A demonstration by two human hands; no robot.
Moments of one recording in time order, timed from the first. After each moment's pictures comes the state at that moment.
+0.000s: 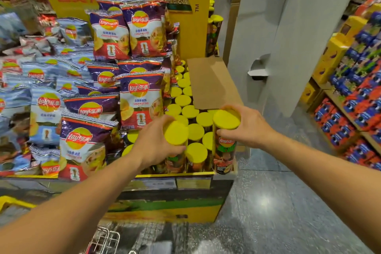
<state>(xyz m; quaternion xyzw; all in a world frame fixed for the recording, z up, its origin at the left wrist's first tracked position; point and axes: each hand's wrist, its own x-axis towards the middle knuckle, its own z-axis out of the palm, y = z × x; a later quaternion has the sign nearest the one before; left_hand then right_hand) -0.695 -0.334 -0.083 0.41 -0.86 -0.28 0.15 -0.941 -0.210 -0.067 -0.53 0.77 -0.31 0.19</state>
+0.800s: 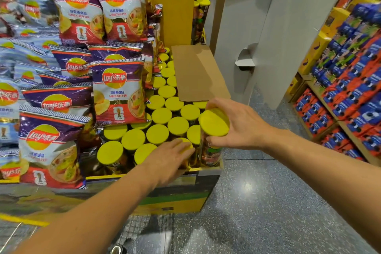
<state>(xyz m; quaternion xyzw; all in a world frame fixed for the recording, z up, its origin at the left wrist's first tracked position) -0.745 -0.317 -0.169 0.12 -0.99 0.03 -0.09 -0.946 -0.201 -0.058 -0.67 0.71 -0.20 0.10</state>
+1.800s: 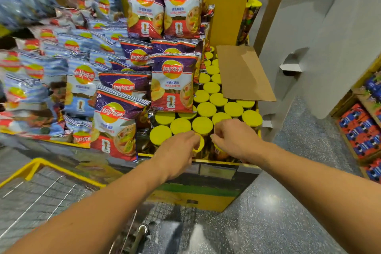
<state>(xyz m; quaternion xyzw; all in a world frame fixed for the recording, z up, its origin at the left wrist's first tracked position) -0.645 -0.321 -0.138 0.28 -0.95 -0.10 0.06 -0.832 -0.256 -0.100 -0.66 0.74 -0.09 0.12</state>
